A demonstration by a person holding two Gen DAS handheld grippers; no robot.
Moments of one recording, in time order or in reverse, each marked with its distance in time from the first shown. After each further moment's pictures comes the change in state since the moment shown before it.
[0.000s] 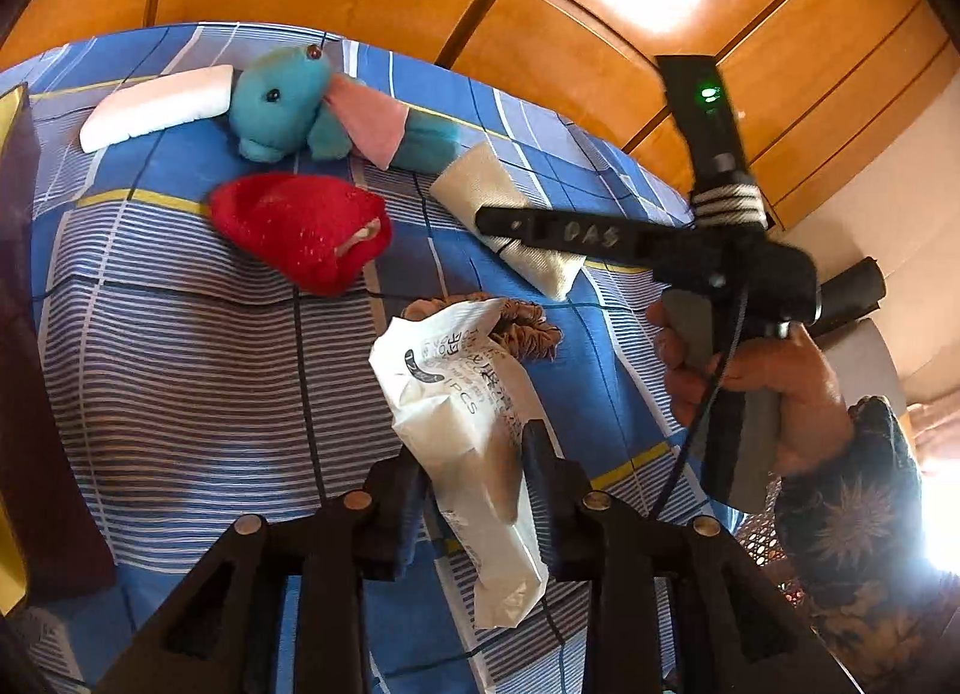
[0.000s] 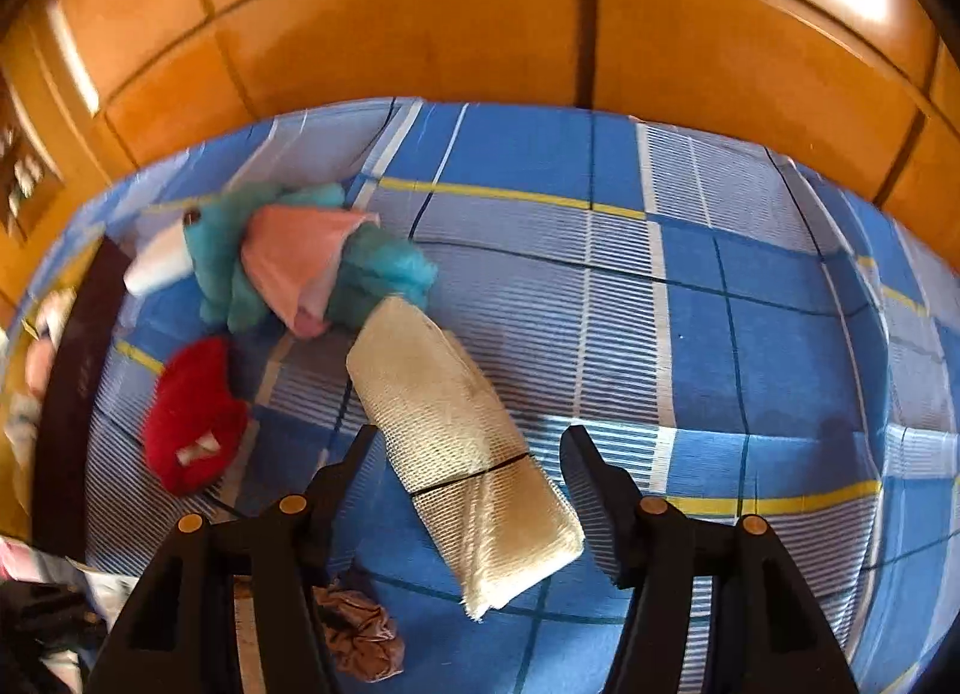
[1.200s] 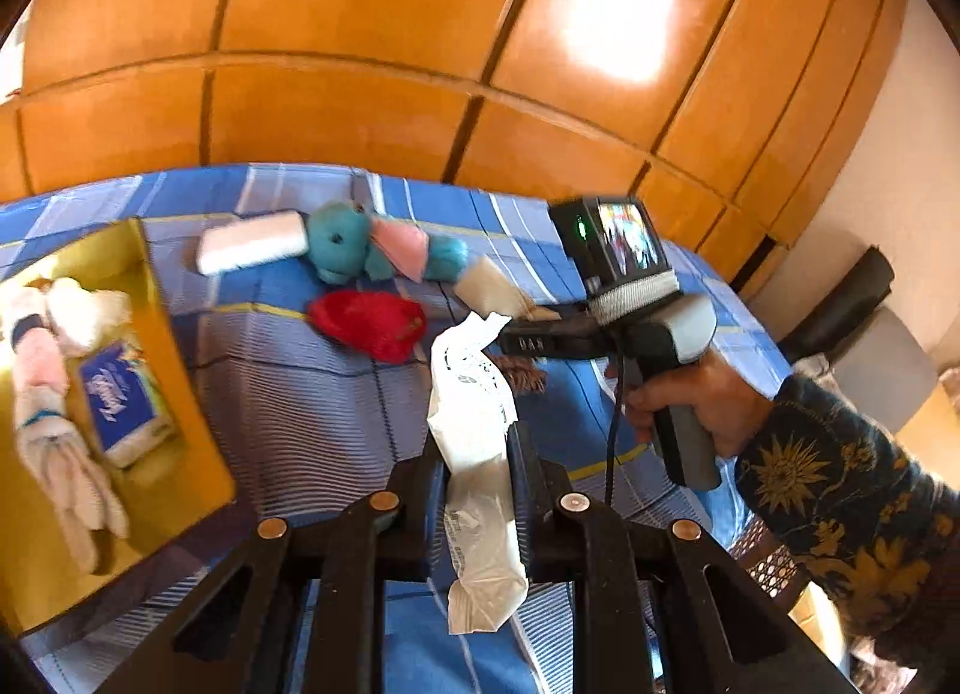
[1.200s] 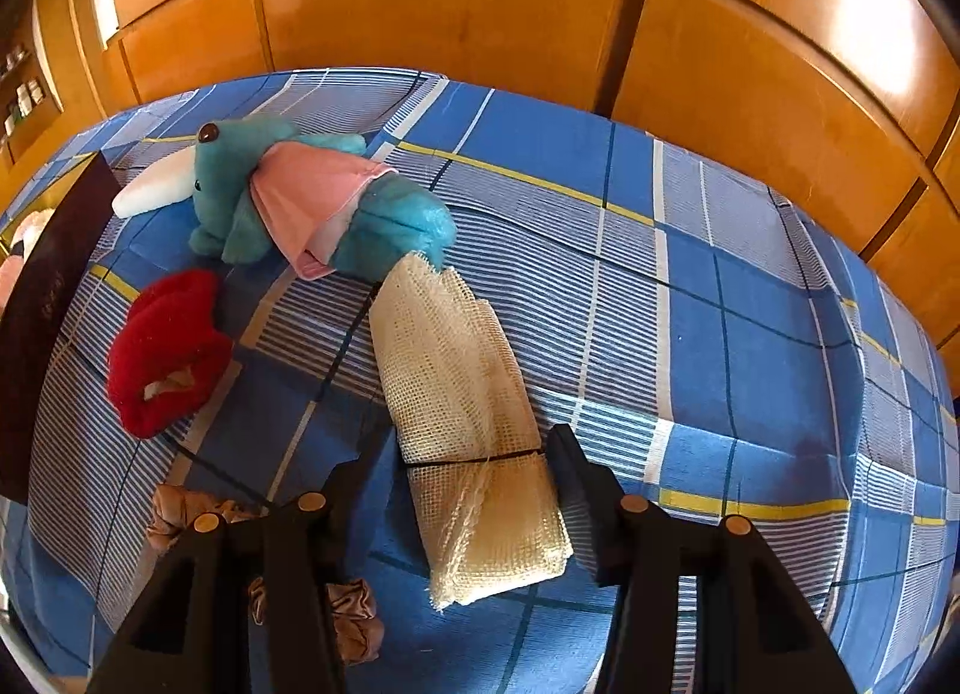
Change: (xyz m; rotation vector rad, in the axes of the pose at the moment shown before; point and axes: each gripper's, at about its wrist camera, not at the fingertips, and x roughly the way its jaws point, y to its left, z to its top) left arm -0.112 -0.020 -0.027 0.119 -0.240 0.120; right arm 0.003 0.017 -0.014 -0.121 -0.003 -0.105
